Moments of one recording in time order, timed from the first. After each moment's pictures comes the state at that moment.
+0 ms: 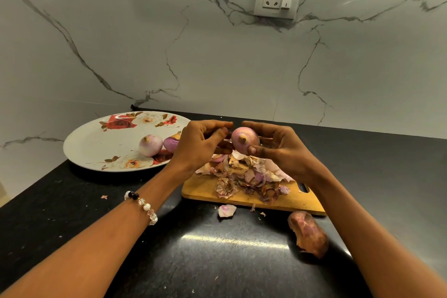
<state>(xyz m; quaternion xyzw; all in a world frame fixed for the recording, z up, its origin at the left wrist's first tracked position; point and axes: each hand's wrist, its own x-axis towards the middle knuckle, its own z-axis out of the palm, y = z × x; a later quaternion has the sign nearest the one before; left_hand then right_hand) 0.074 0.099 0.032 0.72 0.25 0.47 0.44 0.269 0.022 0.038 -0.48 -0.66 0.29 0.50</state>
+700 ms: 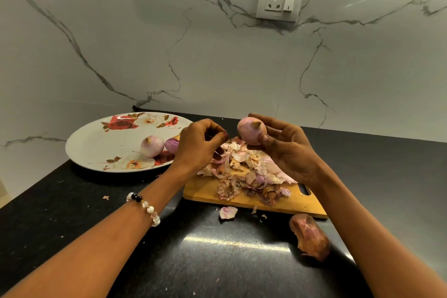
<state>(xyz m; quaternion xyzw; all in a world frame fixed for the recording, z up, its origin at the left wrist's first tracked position) 0.075 0.108 0.027 0.75 0.32 0.49 0.31 0.264 0.018 0.045 -0.35 -0.56 0.45 0.60</state>
